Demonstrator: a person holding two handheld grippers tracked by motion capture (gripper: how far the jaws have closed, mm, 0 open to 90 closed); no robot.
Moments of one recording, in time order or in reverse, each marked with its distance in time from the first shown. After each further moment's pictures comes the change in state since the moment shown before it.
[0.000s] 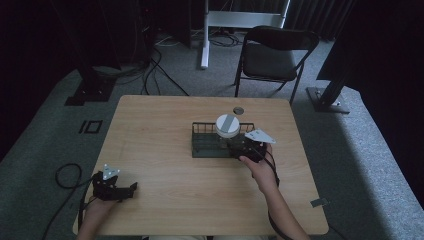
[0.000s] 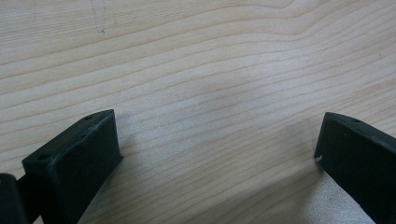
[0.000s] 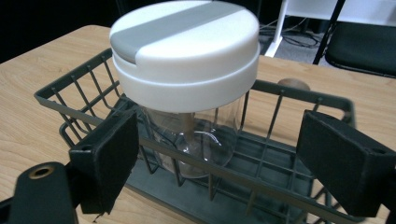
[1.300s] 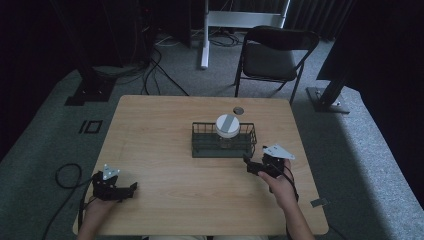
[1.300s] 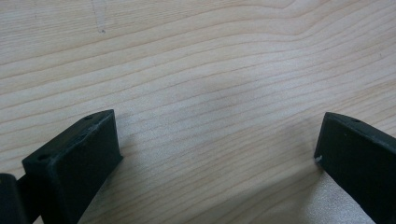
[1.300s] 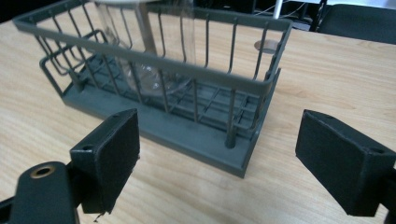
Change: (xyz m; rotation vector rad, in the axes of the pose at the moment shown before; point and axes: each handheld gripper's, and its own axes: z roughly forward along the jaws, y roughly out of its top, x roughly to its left) left arm 0.000 0.000 0.000 0.000 0.001 -0.001; right arm -0.036 -0.049 -0.037 0.046 0.007 -0.020
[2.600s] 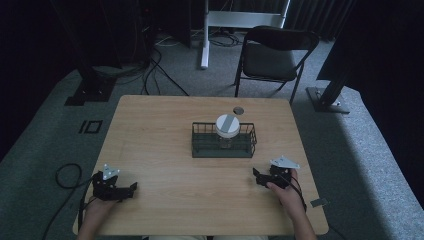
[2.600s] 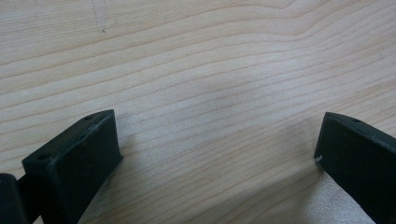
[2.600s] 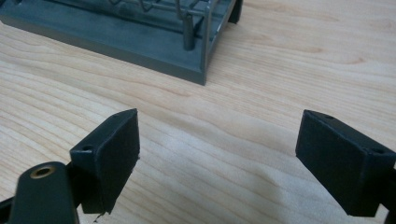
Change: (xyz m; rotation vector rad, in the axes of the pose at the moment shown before) left arm 0.000 0.000 0.000 0.001 0.001 0.001; right arm -0.028 -0.051 -0.003 0.149 -0.041 0.023
